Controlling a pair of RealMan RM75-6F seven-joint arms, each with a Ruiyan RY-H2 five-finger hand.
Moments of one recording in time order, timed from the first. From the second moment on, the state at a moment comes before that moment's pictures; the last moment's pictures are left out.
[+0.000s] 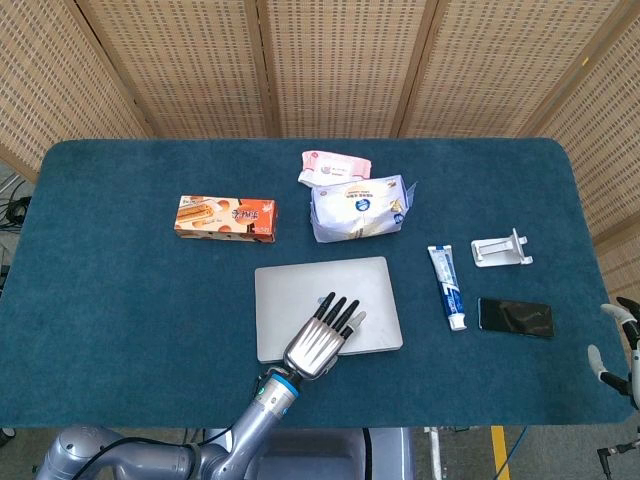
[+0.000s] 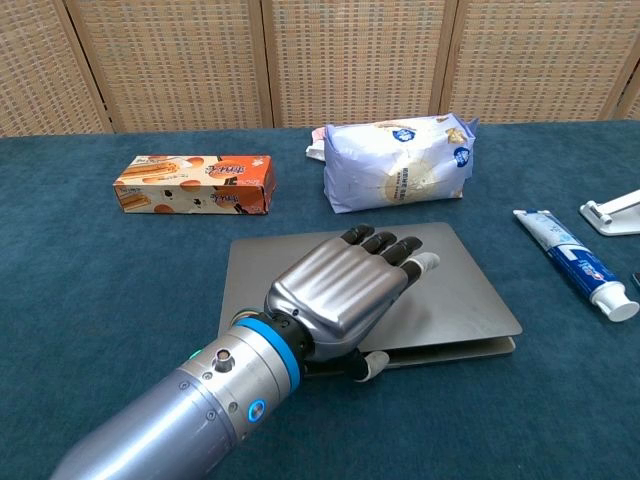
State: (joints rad) left arm -0.76 -2.13 -0.14 -1.35 1.20 1.11 0.96; right arm 0.00 -1.12 0.12 -1.53 -1.39 1.52 0.16
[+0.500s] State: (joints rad) left arm -0.80 -2.07 -0.15 -1.31 1.38 1.15 0.85; right arm 0.01 -1.11 0.12 -1.54 -1.43 1.52 0.16
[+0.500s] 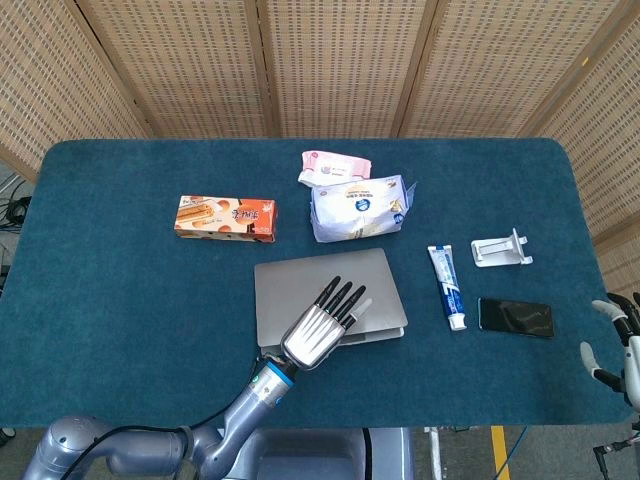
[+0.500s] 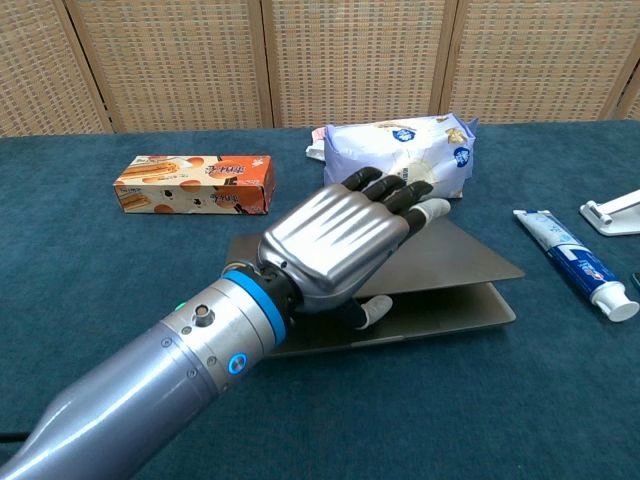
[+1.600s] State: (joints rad) left arm -0.87 -1.97 -0.32 -1.37 1.29 1.12 0.92; right arm 0.23 -1.08 0.07 -1.66 -1.63 1.27 0.15
